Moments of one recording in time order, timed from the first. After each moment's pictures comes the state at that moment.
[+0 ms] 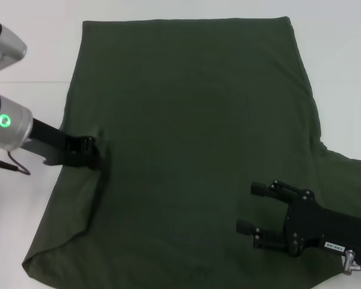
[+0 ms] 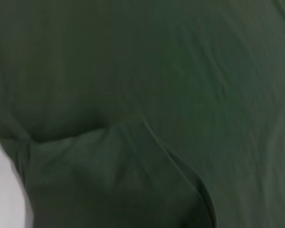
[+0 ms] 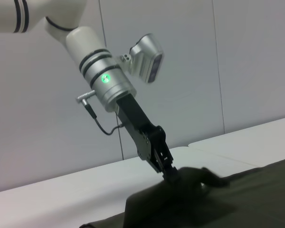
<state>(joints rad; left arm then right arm) -0.80 -2.04 0.75 0.88 2.62 1.50 -2.72 0.44 2.10 -0.62 -0.33 -1.88 -1.58 0.87</state>
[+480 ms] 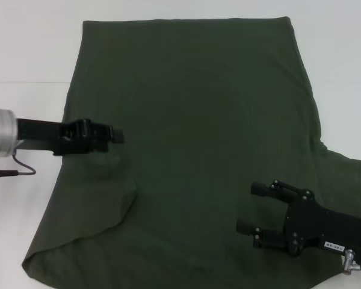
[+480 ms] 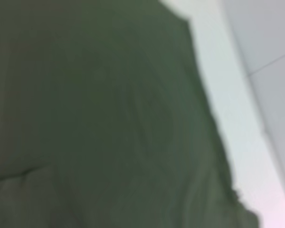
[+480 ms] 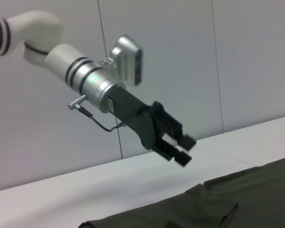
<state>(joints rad) -0.67 -2.05 0.63 0.86 2.32 1.48 -2.55 0.44 2.10 -0.62 -0.33 -1.88 -1.58 0.87</state>
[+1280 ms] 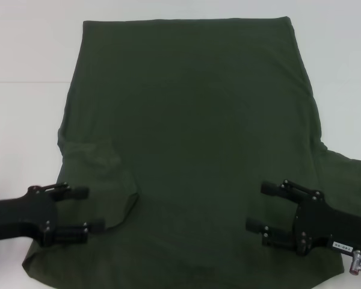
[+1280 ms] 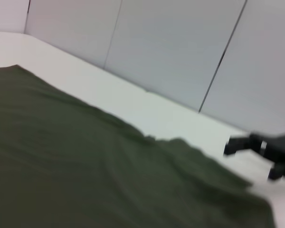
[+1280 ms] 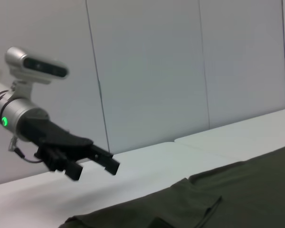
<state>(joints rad) -0.39 -2.04 0.60 0.77 2.09 1.71 -1.42 0.42 2.09 -0.61 -0.34 -1.88 -1.57 0.87</state>
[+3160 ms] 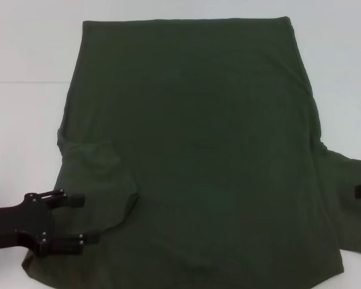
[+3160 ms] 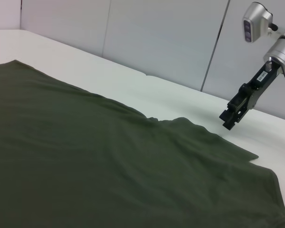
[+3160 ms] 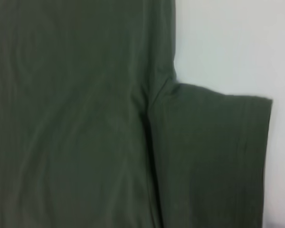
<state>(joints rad) -0.37 -2.05 0.60 0.78 2.12 1.71 -1.32 0.60 1.97 -0.56 -0.90 -2.67 -1.54 2.67</state>
